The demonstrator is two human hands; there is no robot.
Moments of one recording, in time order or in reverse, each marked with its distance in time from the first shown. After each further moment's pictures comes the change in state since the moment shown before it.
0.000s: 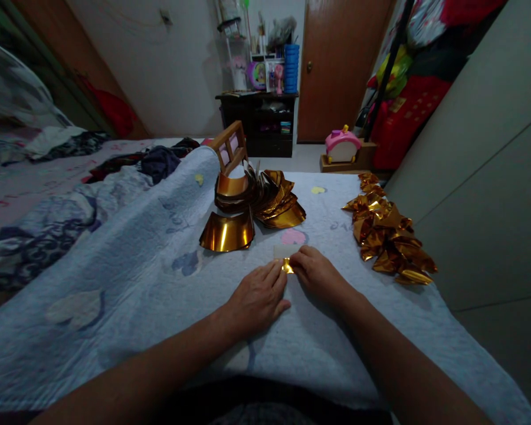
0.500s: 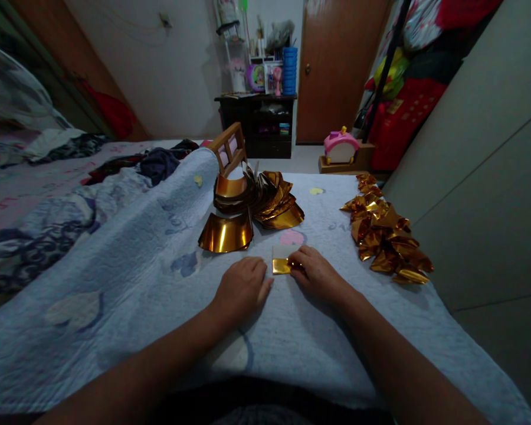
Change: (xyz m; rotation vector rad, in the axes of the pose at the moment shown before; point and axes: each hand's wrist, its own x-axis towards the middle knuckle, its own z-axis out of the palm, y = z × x) left_hand 0.000 -0.017 -0.014 -0.050 0.074 -0.255; right_hand 0.000 0.006 -0.002 0.036 -0.014 -0.017
